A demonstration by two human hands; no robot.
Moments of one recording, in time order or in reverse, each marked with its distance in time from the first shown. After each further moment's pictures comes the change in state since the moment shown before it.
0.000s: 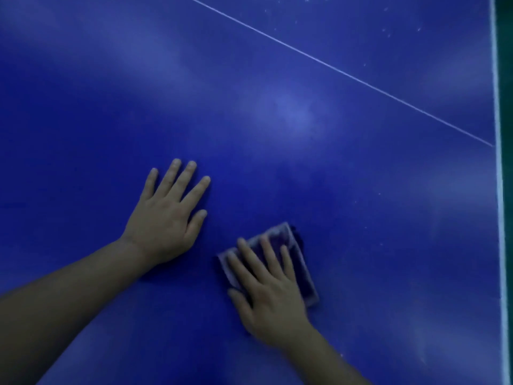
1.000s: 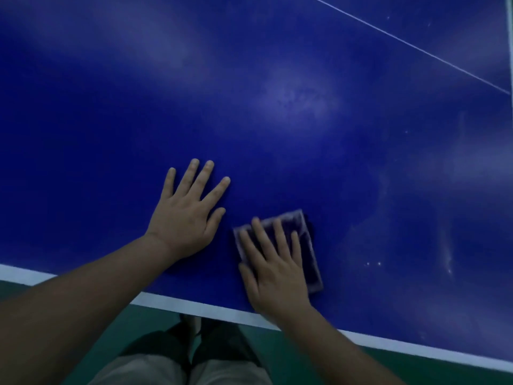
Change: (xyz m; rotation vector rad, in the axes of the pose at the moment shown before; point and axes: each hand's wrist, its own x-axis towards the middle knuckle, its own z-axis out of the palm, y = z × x) left_hand -0.152 -0.023 0.016 0.040 -0.036 0.038; right_hand -0.075 -0.135 0.041 -0.016 -0.080 0.165
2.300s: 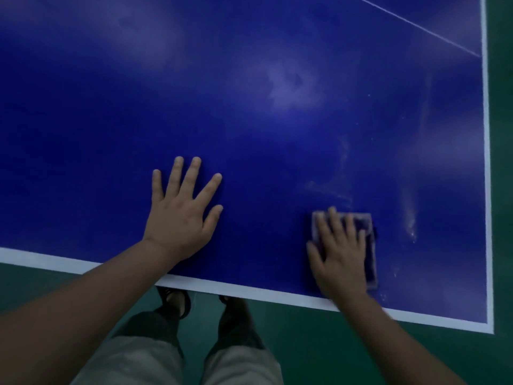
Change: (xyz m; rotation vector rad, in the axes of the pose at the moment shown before) left_hand -0.020 0.108 0.021 -0.053 0.030 -0.081; right_hand -0.093 0.179 0.003 0.046 0.104 0.364
